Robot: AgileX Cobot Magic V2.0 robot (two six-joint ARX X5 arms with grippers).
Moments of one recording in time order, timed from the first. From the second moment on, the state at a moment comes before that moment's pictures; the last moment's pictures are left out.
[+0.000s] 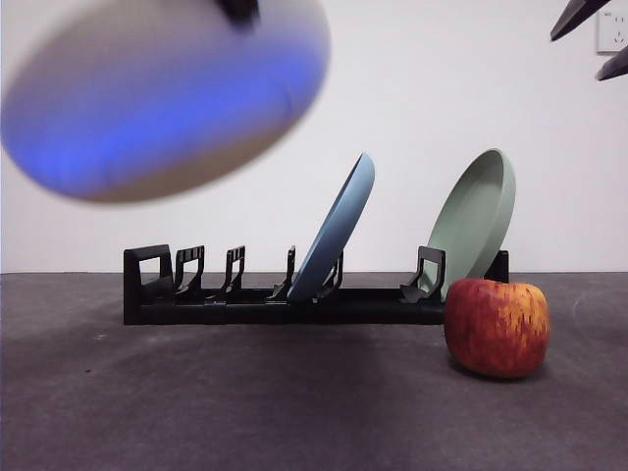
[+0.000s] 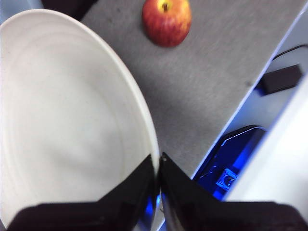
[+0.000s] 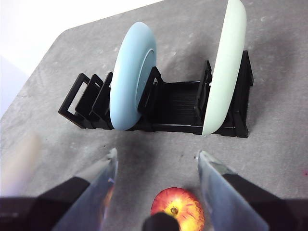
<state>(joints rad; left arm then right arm) -1.17 1.29 1.24 -0.97 -0.30 -0.17 0.05 0.92 0.87 -0.47 -0.49 0.19</state>
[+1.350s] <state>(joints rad) -1.19 1.42 1.15 -0.64 -0.34 -0.14 0.15 0.93 0.88 -0.48 -0.45 0.12</state>
